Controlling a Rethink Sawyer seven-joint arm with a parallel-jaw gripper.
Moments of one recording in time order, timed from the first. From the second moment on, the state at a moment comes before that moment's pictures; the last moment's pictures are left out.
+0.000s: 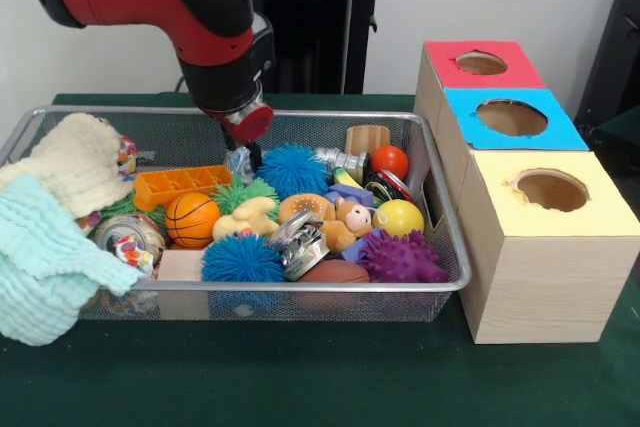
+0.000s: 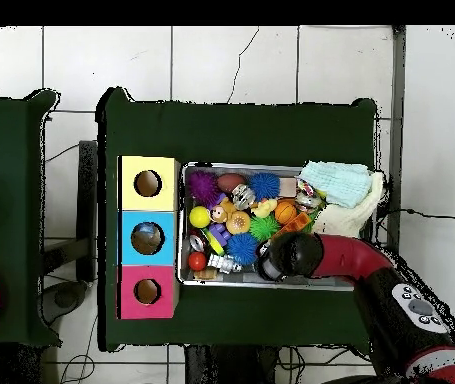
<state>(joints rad) -0.71 -0.47 0.31 1.71 -0.49 0.71 2.53</state>
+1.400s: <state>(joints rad) -0.70 -0.21 0.31 1.33 -0.36 1.17 2.52</state>
